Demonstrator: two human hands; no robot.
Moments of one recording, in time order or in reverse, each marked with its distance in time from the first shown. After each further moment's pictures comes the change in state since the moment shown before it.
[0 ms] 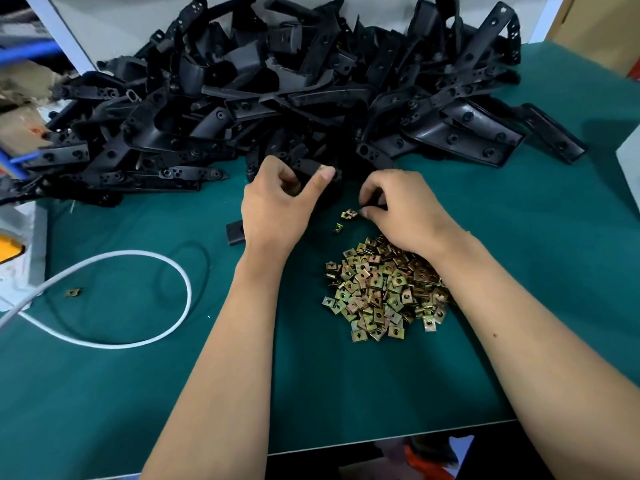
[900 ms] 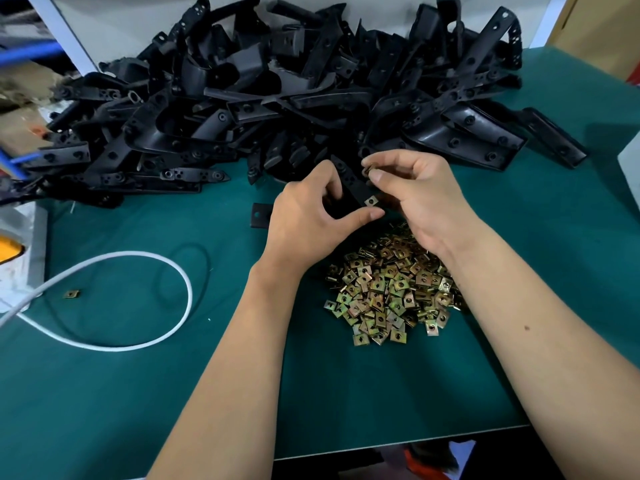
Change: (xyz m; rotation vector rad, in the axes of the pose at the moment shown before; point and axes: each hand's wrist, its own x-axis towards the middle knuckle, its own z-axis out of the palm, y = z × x) left_hand -0.016 0.017 0.005 0.002 -0.211 0.369; right_hand 0.005 0.002 -0.006 0.929 0.153 0.191
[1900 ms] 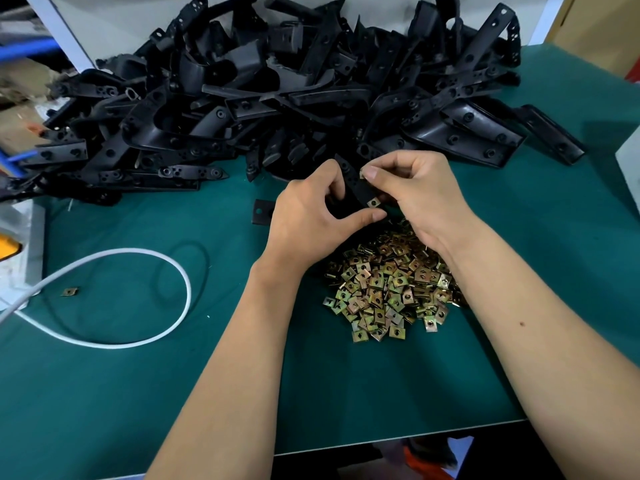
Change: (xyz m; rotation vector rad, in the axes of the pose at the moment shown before) left_hand -0.001 0.002 0.001 -0.008 -0.029 0.015; right_hand 0.003 0.003 -0.002 -0.124 -0.006 -0.076
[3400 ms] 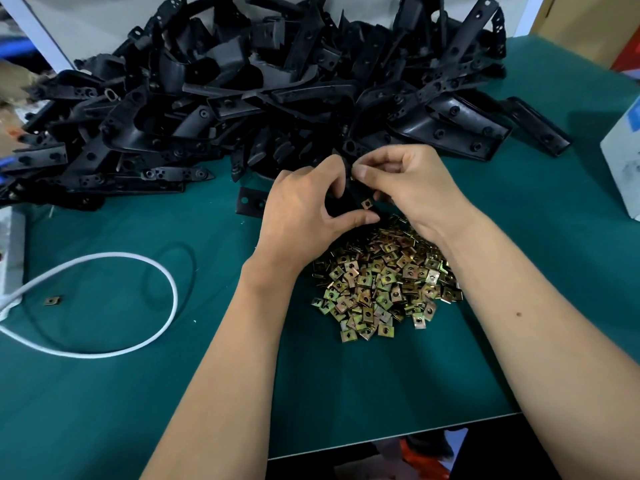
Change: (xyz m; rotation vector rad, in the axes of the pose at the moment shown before) left_hand 0.006 0.013 -0.001 0.103 -0.093 0.117; right_hand 0.001 -0.002 -0.012 -0.006 -0.077 0.070
